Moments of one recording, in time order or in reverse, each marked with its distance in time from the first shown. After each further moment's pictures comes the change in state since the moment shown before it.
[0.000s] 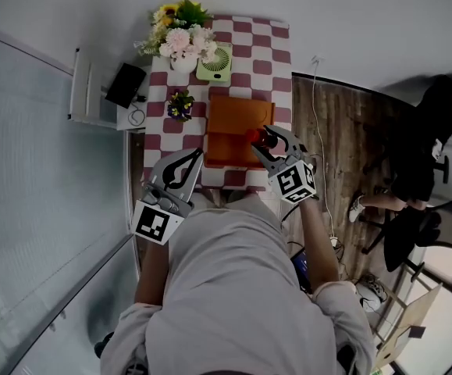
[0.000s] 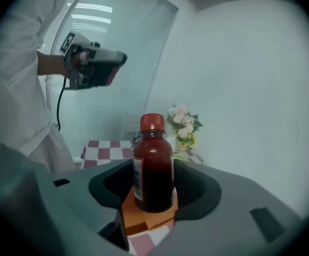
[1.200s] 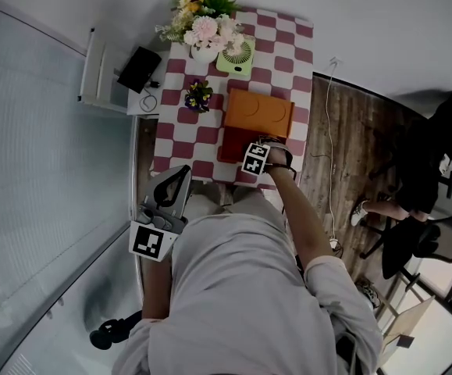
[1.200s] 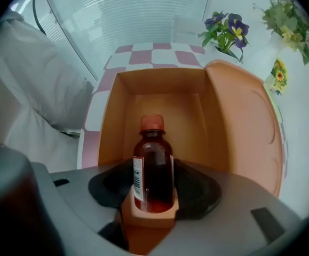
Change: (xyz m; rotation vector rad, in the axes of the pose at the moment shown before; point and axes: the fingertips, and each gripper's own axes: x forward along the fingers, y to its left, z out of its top) left arm -0.077 0.023 -0.028 -0.057 0.087 0.174; right arm 0.155 0.153 -0.213 -0.276 0.756 0.530
